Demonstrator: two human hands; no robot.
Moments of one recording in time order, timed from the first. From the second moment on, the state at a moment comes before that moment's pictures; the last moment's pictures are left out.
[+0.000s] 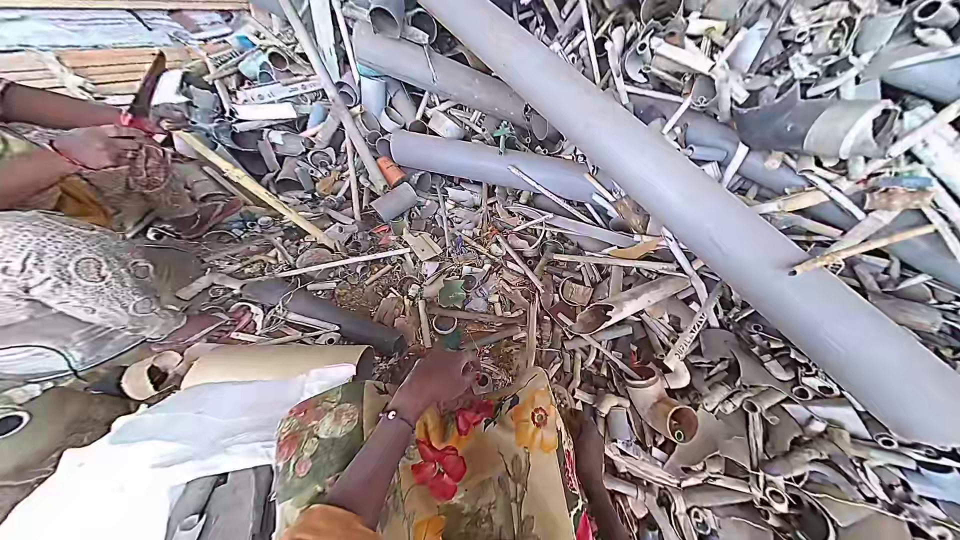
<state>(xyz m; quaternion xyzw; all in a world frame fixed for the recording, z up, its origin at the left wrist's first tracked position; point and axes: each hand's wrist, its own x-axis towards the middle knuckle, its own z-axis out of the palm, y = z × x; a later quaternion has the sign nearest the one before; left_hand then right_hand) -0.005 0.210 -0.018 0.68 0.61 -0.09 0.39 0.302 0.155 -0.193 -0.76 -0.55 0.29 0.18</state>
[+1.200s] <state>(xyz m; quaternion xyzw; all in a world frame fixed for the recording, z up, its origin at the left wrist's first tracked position) -0.064 0.240 0.014 0.12 0.32 0.84 0.42 0.134 0.270 0.023 -0.59 -0.50 0.49 0.41</state>
